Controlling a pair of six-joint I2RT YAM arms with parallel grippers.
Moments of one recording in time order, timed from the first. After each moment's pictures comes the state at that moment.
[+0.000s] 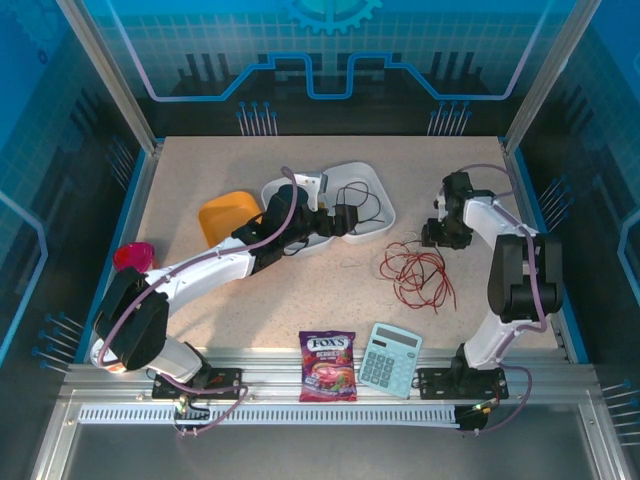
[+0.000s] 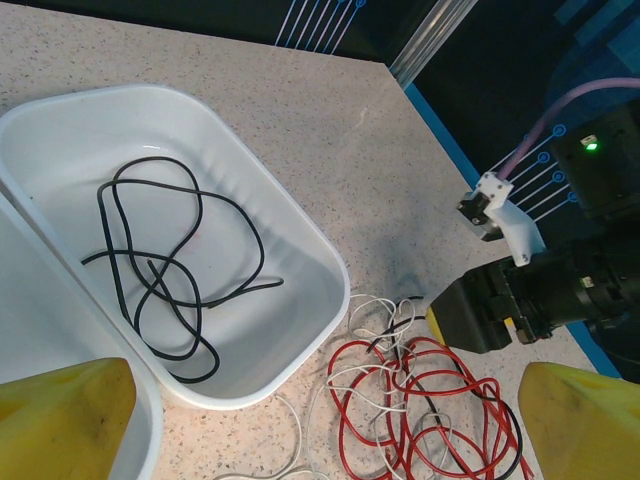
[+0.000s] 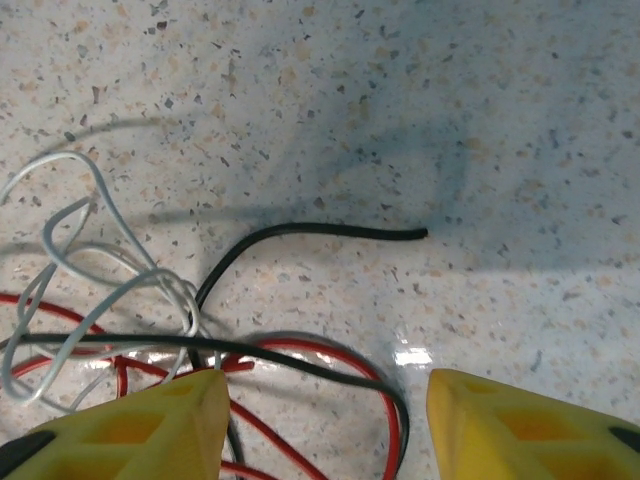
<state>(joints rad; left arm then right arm) -0.66 1.51 1.03 0.08 0.05 -0.54 0.00 1.75 1.17 -0.80 -0.02 0.09</state>
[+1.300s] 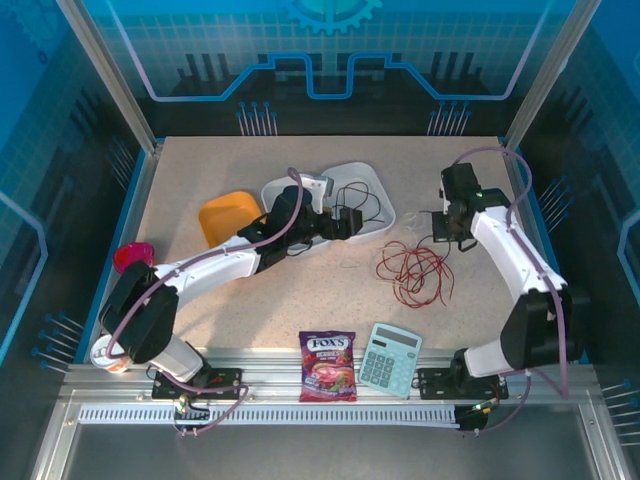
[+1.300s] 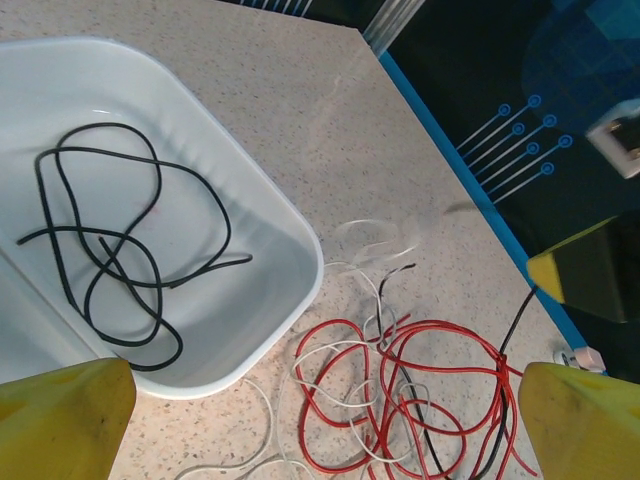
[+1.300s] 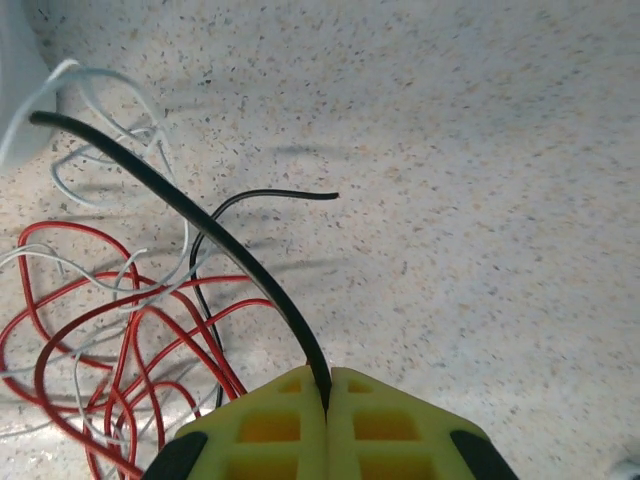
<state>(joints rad) -0.66 1.56 1.03 0.12 0.15 -0.55 0.12 1.41 1.21 -0.99 0.19 0.12</state>
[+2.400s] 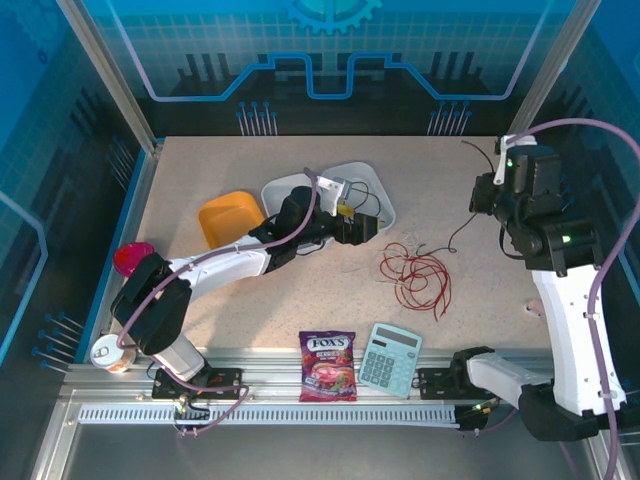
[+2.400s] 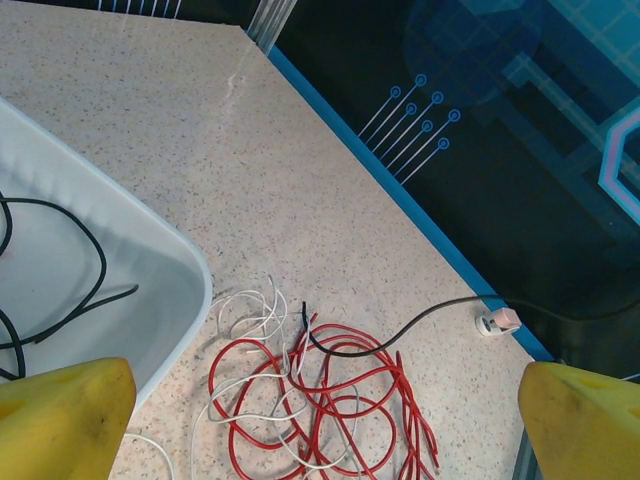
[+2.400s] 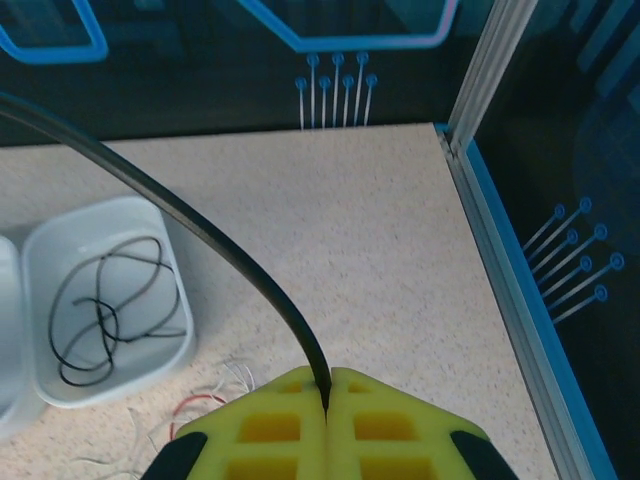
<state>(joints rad) -0.69 1.62 1.05 0.27 0.30 -0.51 0.17 1.09 1.63 -1.11 0.29 0.15</state>
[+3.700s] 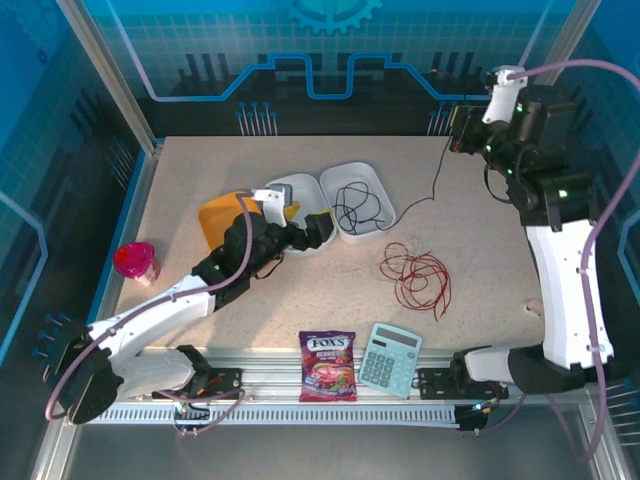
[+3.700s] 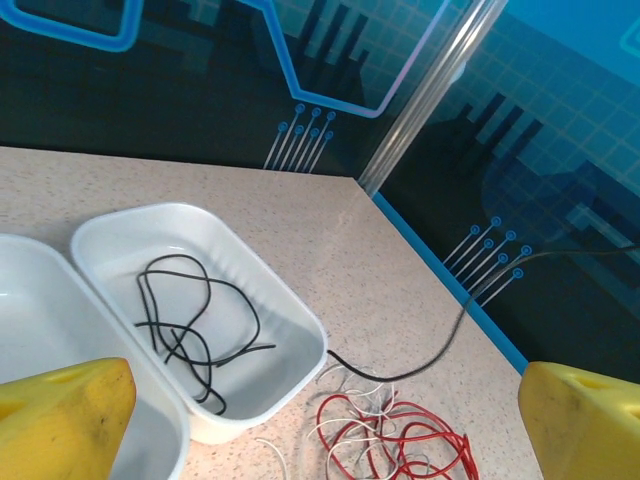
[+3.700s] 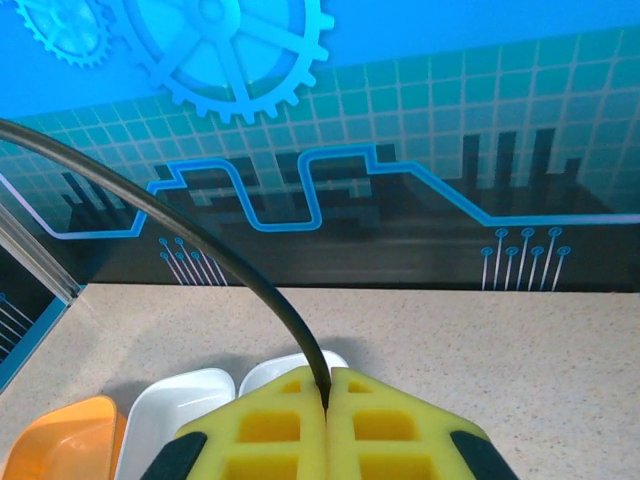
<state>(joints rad) -0.68 1.12 0.75 0.23 -0.08 -0.50 0.18 1.33 1.92 -0.87 -0.03 0.20</state>
